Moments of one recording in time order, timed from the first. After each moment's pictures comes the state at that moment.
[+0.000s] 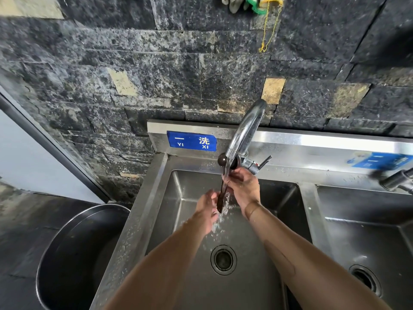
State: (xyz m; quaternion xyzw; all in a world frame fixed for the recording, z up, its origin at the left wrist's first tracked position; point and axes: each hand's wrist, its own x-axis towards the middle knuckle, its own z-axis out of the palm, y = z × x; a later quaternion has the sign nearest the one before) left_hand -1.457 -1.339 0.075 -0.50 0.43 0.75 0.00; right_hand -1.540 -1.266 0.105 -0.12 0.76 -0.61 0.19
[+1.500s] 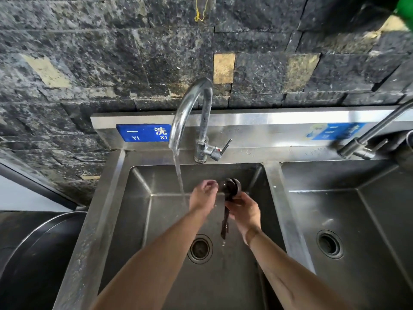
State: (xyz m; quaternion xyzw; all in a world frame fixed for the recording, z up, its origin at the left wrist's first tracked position) left_hand -1.521 -1.277 0.040 -0.39 0.73 0.56 0.00; right_hand -1.545 -1.151 0.031 0.06 0.78 -0.58 0.24
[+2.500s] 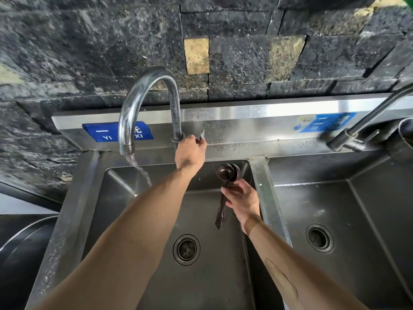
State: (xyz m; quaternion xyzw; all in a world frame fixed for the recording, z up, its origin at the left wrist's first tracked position) left_hand -1.650 -1.309 0.061 -0.35 0.88 0.30 -0.13; right_hand -1.601 -1.126 0.035 0.07 0.74 -0.63 0.23
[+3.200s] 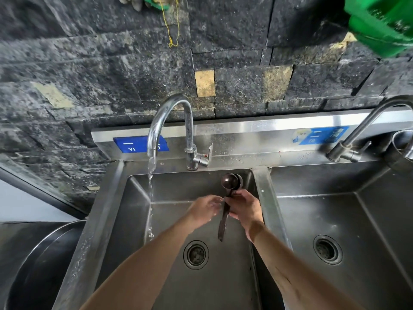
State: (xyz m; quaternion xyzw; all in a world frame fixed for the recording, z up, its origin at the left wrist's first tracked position) left_hand -1.509 -1.245 0.064 -0.24 0.78 0.56 0.12; right_hand -1.572 -1.109 0.067 0.06 0.71 -0.65 0.27
